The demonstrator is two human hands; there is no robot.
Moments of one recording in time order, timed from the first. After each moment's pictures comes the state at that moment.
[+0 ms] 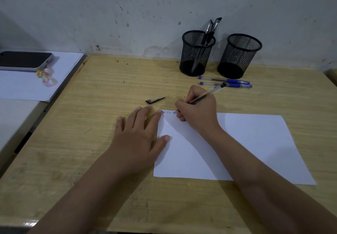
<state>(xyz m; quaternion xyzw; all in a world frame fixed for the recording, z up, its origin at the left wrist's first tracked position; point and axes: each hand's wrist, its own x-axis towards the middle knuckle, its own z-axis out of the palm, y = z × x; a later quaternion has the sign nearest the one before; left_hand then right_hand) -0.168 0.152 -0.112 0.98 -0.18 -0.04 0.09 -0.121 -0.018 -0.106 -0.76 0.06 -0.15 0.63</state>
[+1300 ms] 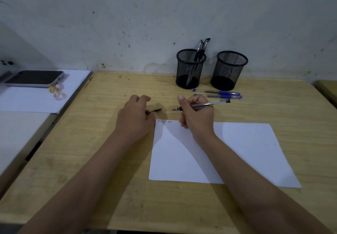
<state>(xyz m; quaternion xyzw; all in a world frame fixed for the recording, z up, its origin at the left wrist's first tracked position) -0.106 0.140 -0.096 0.96 -0.10 0.09 0.24 -0.130 -0.024 -0.094 -0.66 0.12 -0.15 0.73</state>
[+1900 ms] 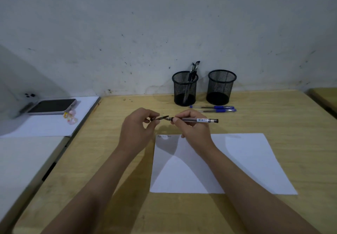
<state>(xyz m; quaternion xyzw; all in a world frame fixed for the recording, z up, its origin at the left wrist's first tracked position) -0.118 0.131 -0.069 0.87 -0.20 0.23 0.39 -0.138 -0.036 -0.086 -0.70 0.00 -0.15 0.70</state>
